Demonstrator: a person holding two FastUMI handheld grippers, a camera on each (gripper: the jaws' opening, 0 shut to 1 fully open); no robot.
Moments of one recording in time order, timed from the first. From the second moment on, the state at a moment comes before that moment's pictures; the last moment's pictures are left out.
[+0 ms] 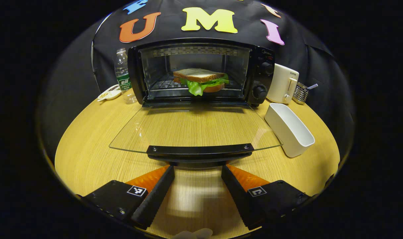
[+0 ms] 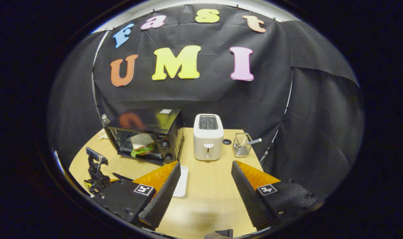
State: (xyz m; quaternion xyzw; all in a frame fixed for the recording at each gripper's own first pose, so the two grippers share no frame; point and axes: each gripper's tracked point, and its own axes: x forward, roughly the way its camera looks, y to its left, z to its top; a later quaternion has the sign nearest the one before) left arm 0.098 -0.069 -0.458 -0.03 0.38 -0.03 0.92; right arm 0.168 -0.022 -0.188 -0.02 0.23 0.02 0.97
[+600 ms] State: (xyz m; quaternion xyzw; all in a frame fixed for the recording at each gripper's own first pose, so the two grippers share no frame) left arm 0.105 -0.067 -0.433 -0.05 0.38 -0.03 0.92; right arm 0.170 -0.019 -0.187 -0.01 0.23 0.03 0.97
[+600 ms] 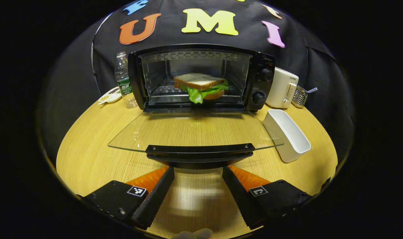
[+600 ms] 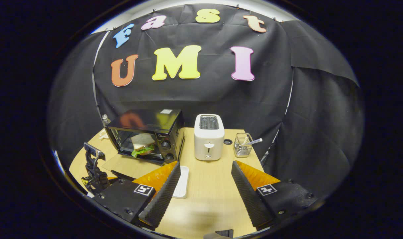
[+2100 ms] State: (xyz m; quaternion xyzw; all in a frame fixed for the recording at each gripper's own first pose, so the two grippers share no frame) left arm 0.249 -0.063 -0.331 -0.04 0.31 0.00 0.95; right arm 0.185 -0.061 -0.185 0.02 0.22 0.04 0.98
